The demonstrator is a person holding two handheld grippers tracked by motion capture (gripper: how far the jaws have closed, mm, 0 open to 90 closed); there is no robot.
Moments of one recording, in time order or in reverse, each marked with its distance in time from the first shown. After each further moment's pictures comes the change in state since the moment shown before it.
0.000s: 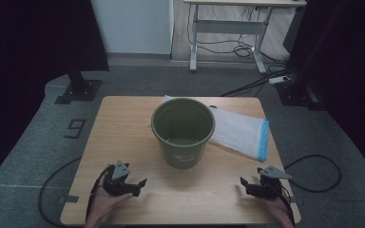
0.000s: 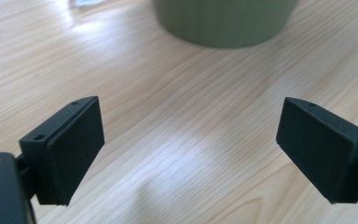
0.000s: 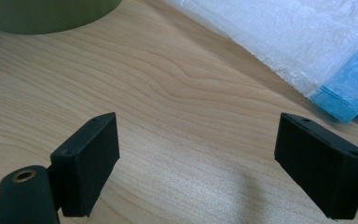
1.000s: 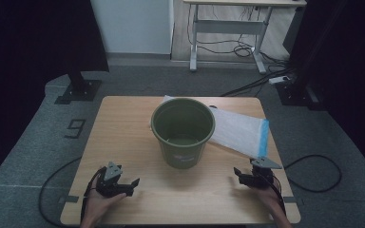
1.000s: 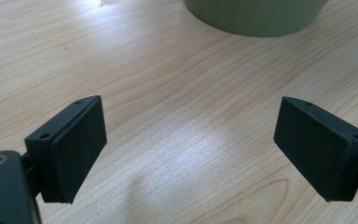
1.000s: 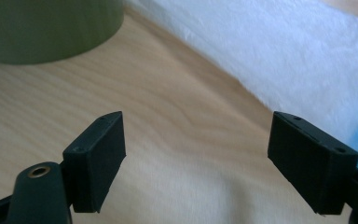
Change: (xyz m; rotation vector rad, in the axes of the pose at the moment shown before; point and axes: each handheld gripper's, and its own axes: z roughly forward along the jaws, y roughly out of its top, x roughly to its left) left arm 0.013 -0.015 -0.006 0.002 0.040 -0.061; right arm 0.003 0.028 0.030 -0.025 -0.003 -0.030
